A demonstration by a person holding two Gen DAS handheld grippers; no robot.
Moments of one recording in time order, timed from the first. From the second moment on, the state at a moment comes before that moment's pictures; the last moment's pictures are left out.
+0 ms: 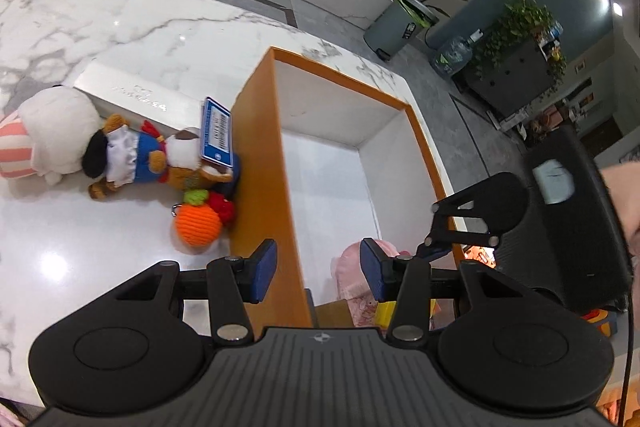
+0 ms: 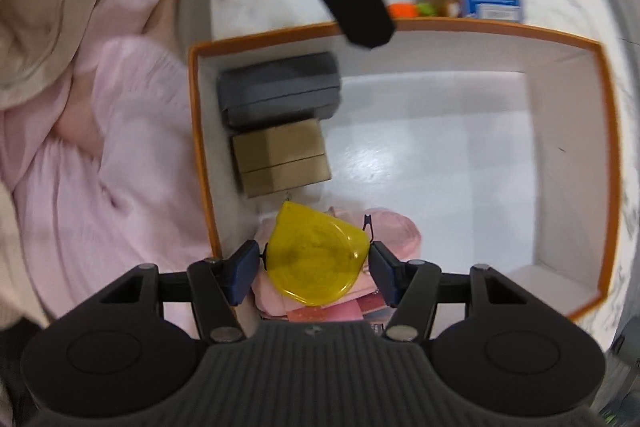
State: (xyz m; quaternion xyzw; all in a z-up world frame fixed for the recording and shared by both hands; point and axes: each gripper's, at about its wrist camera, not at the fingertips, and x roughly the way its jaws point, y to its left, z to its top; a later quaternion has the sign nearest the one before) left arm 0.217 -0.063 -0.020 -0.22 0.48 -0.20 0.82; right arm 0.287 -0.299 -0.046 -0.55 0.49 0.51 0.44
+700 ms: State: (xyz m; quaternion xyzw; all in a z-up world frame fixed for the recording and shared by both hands) left arm 0.220 -0.030 -0.031 -0.25 0.48 -0.20 0.82; right arm 0.297 -0.272 -0.080 -0.54 0.56 0.52 0.35
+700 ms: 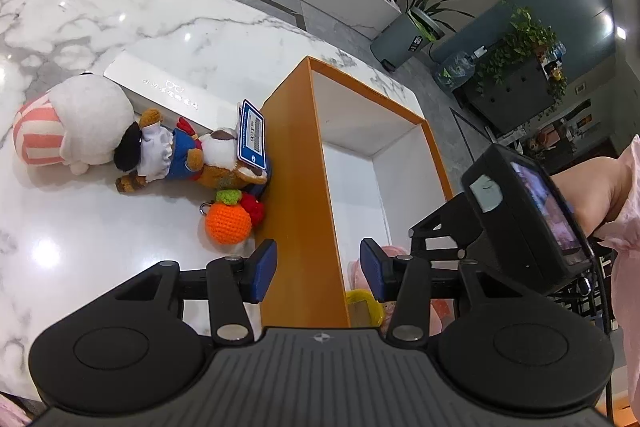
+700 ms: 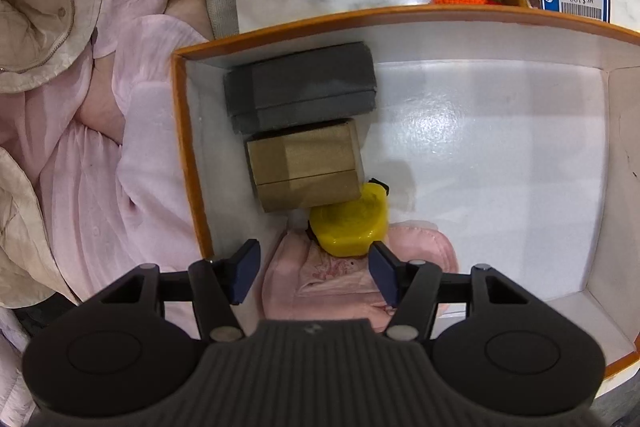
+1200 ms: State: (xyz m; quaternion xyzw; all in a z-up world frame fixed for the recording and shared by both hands) left arm 0.201 0.005 -0.005 -0.15 0.45 -0.21 0.86; right arm 0.302 -0.283 0.002 -0.41 0.49 0.50 0.59
